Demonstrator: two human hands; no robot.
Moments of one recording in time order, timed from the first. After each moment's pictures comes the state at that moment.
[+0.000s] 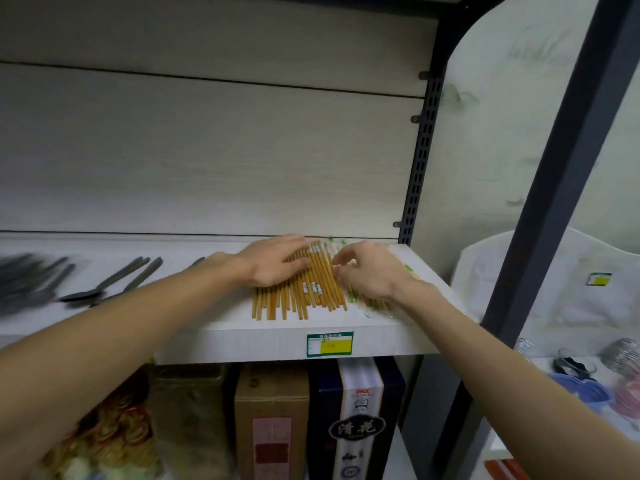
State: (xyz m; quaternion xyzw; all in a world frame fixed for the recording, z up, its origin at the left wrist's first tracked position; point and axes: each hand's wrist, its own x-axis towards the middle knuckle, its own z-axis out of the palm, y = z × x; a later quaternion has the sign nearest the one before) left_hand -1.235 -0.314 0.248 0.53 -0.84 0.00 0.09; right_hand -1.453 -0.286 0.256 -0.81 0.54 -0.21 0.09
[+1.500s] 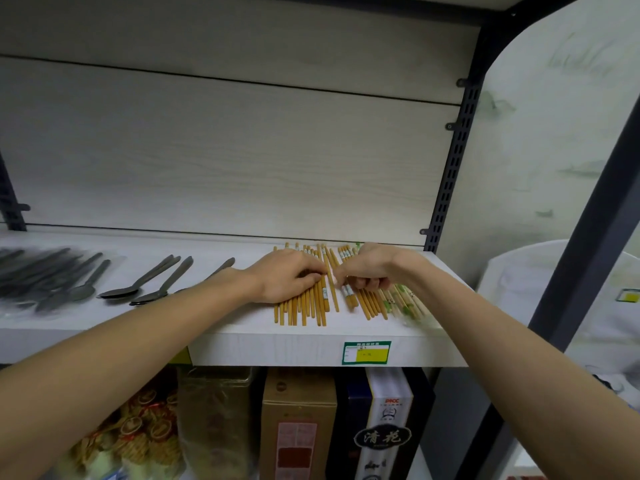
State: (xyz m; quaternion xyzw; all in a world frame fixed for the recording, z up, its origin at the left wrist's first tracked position) left_hand -1.200 -0.301 0.233 0.46 -0.88 0.00 0.14; right_hand -1.395 -0.305 0.285 -0.72 0.62 -0.04 0.30
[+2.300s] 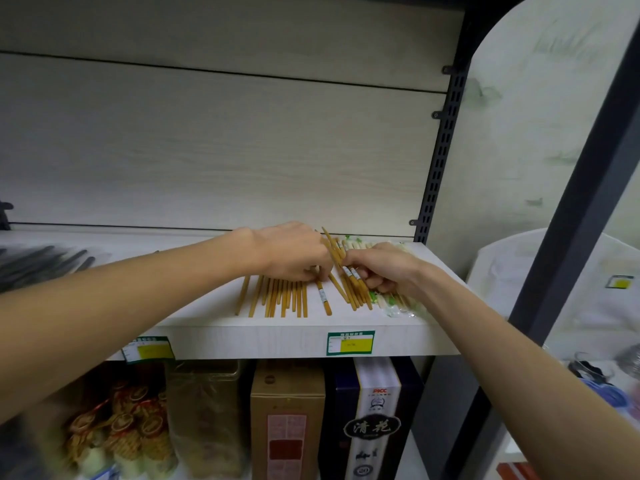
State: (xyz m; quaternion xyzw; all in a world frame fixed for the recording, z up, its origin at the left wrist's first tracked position) left_hand -1.239 -0.293 0.283 0.31 -0.91 0.24 -0.07; right_hand -1.440 -0.297 0.260 -0.66 0.57 -0.24 0.42
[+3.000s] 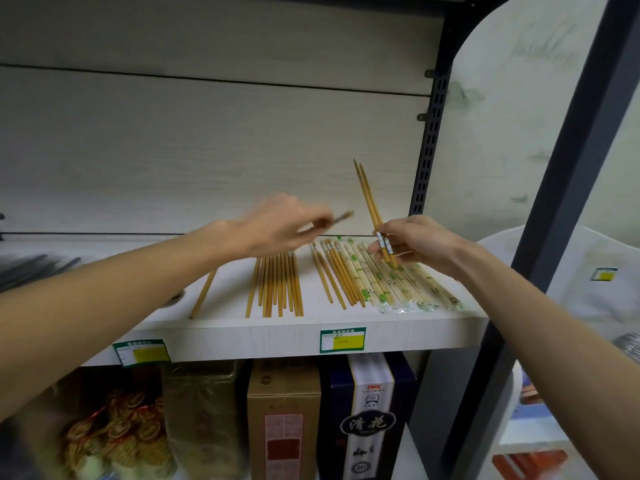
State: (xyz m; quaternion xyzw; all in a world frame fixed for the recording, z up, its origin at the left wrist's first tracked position) left_hand -1.227 -0.301 0.297 0.29 -0.91 0.21 0.22; right_hand -1.498 -0.291 0.293 -0.66 0.51 -0.35 0.43
